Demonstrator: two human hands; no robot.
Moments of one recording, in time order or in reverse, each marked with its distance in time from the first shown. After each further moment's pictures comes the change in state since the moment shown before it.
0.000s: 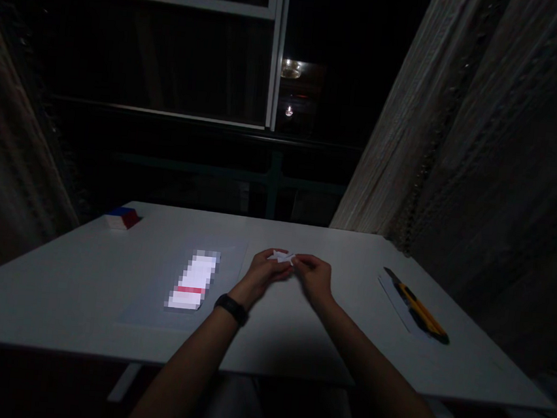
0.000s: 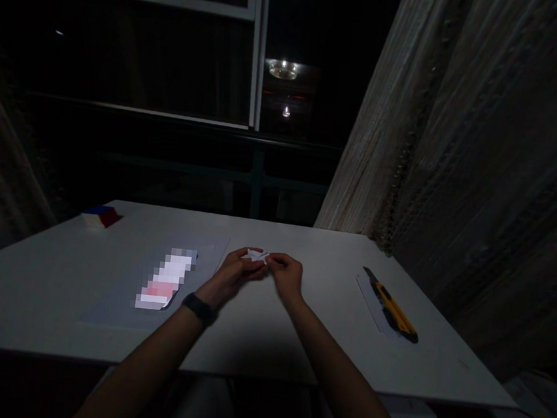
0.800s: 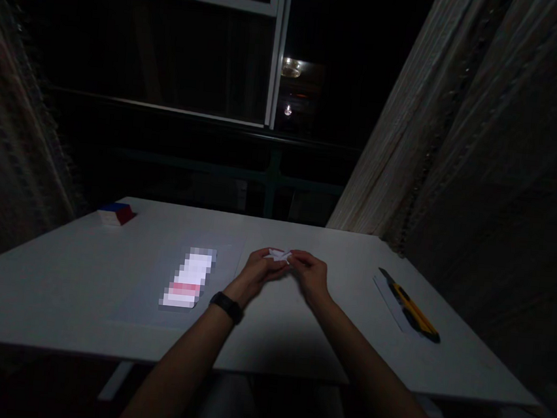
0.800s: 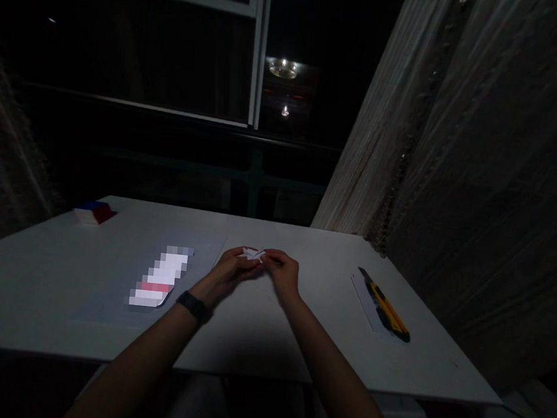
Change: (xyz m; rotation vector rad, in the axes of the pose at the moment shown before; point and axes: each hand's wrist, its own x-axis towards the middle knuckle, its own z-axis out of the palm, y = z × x) left_hand 0.003 0.000 -0.004 -0.058 -0.012 -0.025; right_hand 0.003 0.003 0.000 0.081 -0.051 -0.086
